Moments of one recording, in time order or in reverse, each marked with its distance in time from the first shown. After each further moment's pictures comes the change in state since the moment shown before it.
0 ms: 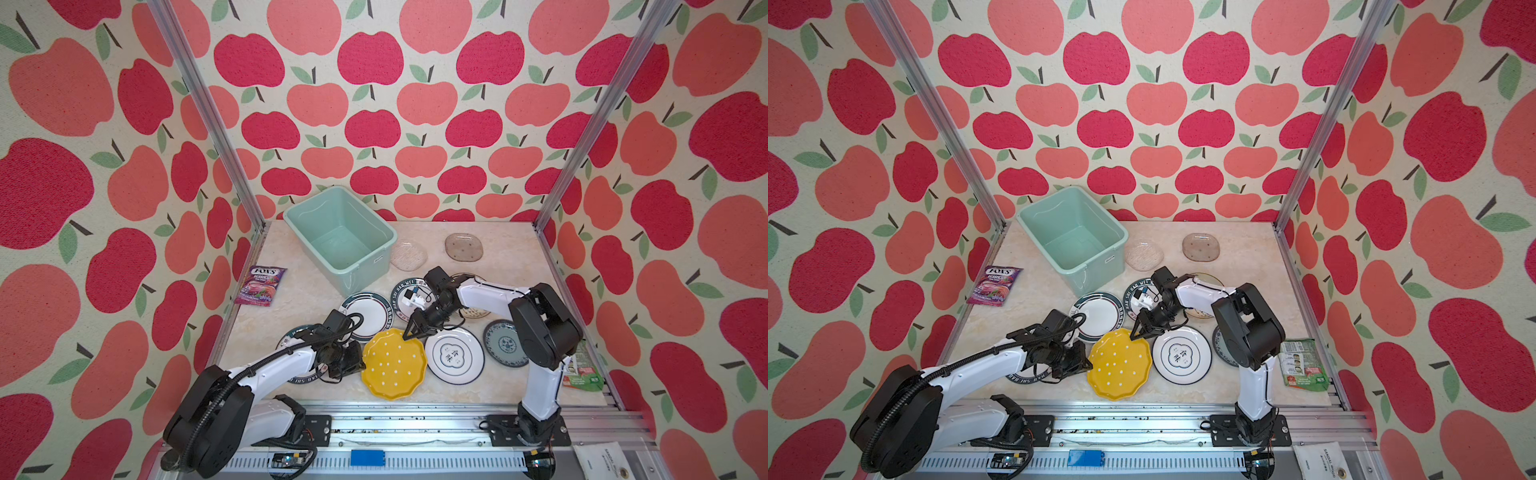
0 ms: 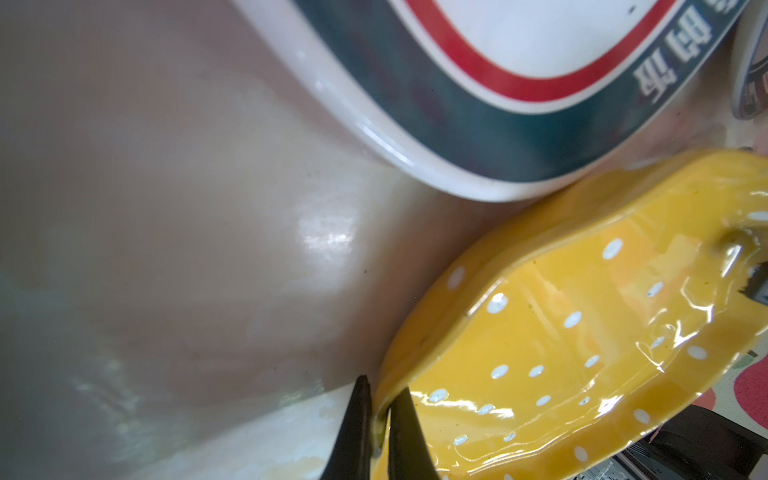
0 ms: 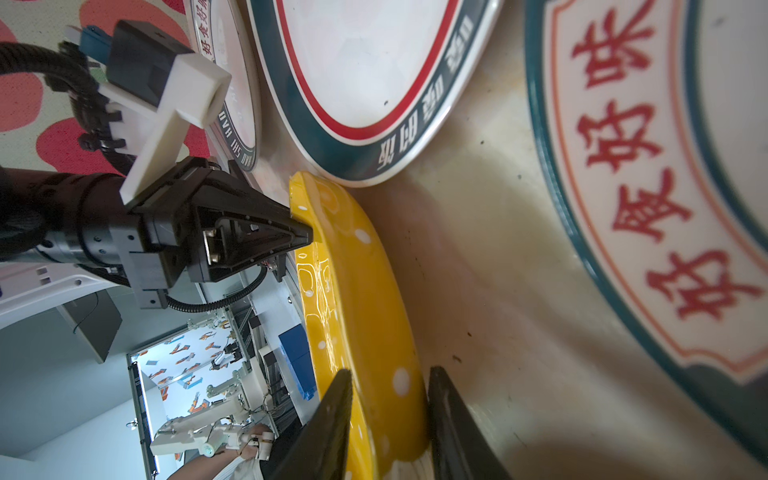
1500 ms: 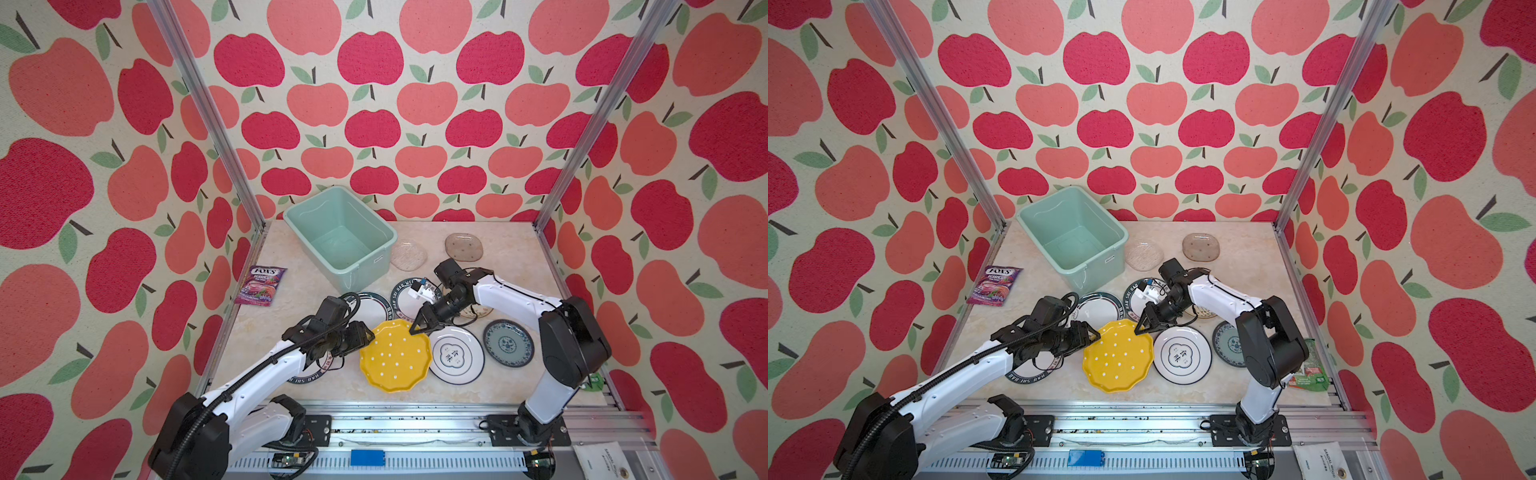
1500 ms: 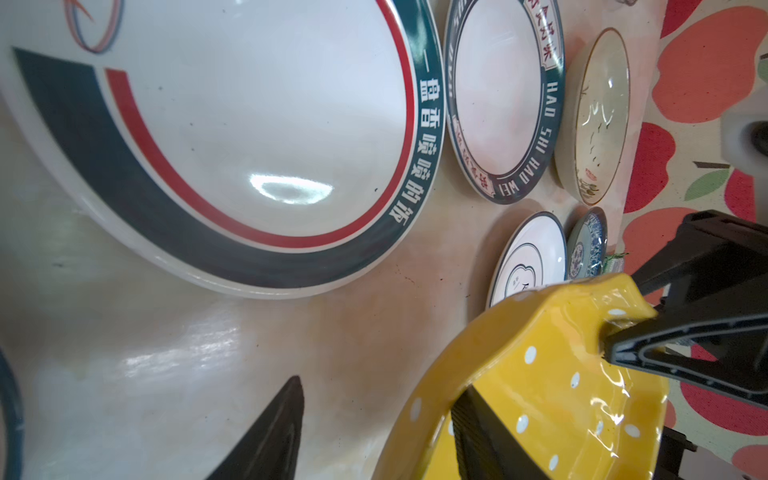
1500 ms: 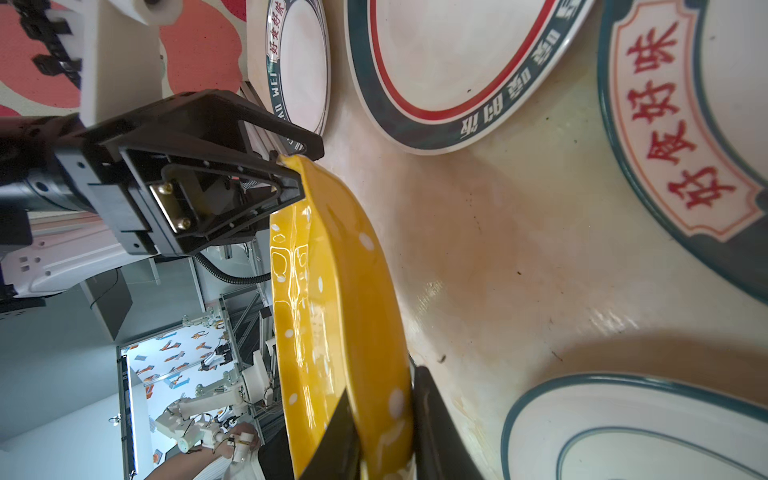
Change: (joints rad) left arm 0.024 -0.179 0.115 0.017 -0.110 0.042; right arm -0.052 -0.195 0.000 -0.140 -0.016 -0.053
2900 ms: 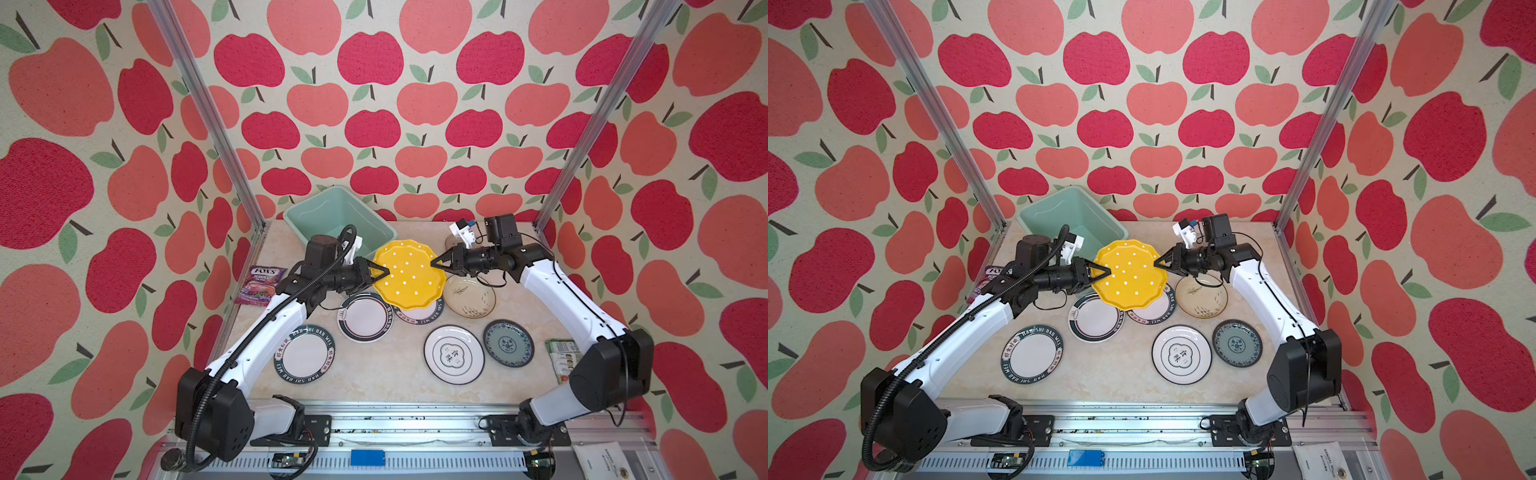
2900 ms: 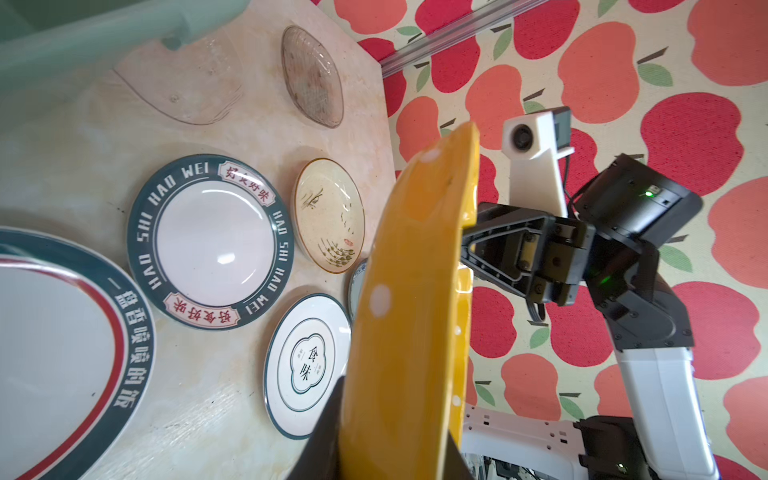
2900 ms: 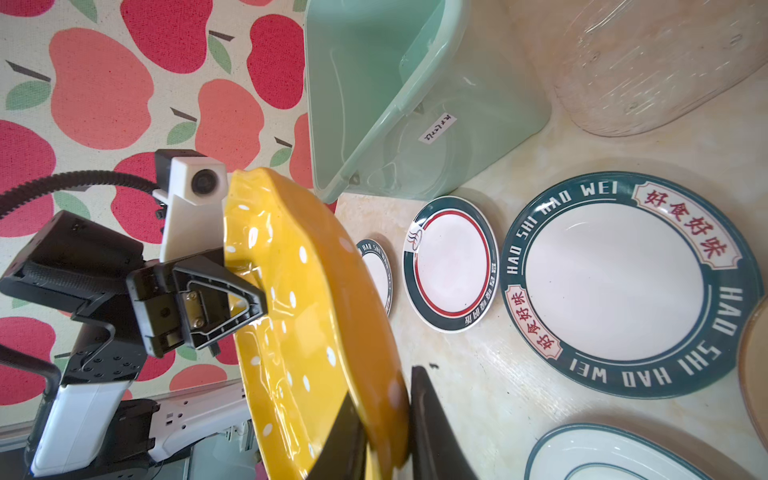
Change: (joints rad) left arm 0.146 0.259 0.503 0.153 0.397 -0.006; right arm -0.238 -0.183 0.201 0.227 0.062 0.390
